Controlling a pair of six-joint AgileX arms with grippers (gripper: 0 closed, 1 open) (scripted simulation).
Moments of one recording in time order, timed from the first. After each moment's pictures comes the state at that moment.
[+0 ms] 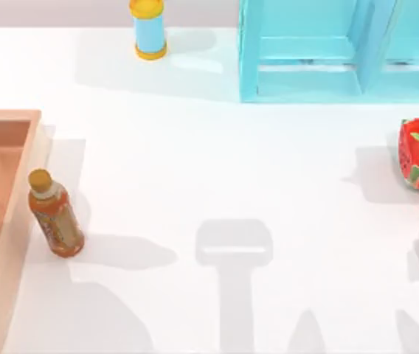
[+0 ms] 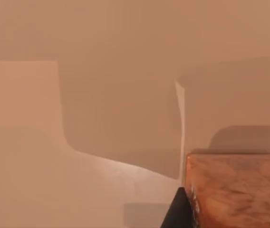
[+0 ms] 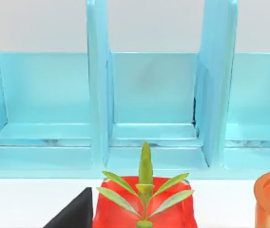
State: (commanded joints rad) left arm 0.34 1.75 0.97 -0.79 0.00 0.36; right arm 0.00 0.00 0.00 0.00 0.00 0.00
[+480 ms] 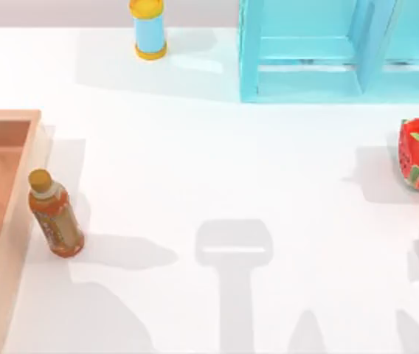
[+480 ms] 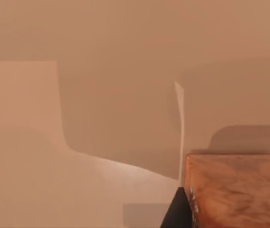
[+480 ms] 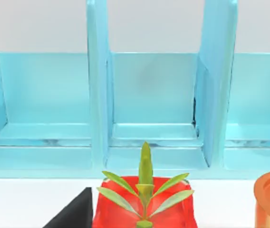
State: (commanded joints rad) left arm 0.34 1.75 0.97 -0.79 0.00 0.36; right arm 0.00 0.00 0.00 0.00 0.00 0.00
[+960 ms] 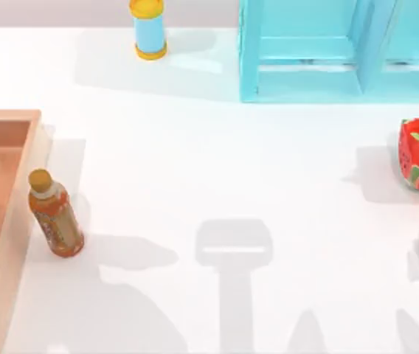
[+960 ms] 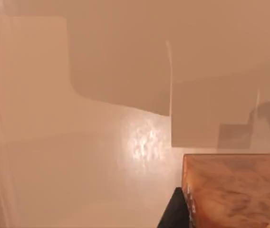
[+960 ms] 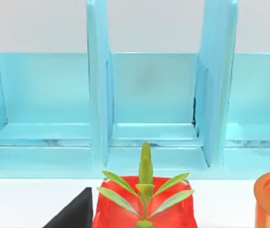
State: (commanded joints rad) left arm 0.31 1.69 1.03 -0.85 -0.01 0.40; right arm 0.00 0.00 0.00 0.00 0.00 0.00
